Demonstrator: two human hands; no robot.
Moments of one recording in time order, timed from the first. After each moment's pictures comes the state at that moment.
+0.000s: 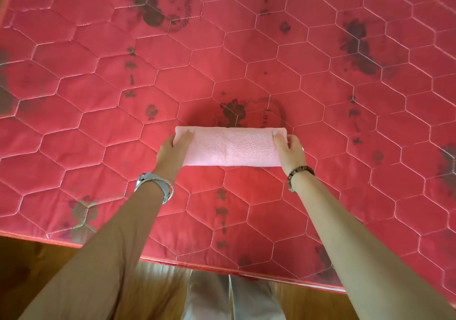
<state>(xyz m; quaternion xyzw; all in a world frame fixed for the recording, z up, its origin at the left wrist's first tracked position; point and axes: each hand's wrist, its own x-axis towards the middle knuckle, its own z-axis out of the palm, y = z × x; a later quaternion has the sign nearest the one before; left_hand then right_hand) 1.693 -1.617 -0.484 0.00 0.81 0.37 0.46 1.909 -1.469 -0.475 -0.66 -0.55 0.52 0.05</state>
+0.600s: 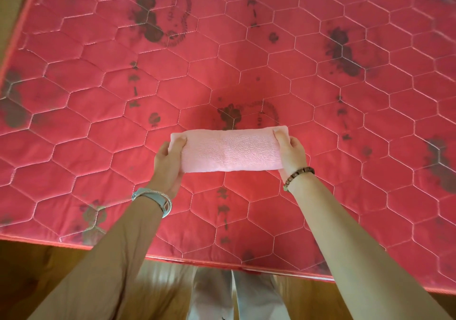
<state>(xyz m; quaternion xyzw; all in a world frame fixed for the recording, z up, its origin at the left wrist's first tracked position) 1.709 -1.630 -0.439 -0.11 0.69 0.55 0.46 1.906 -1.485 -0.434 -0.68 -0.42 0.58 0.16</state>
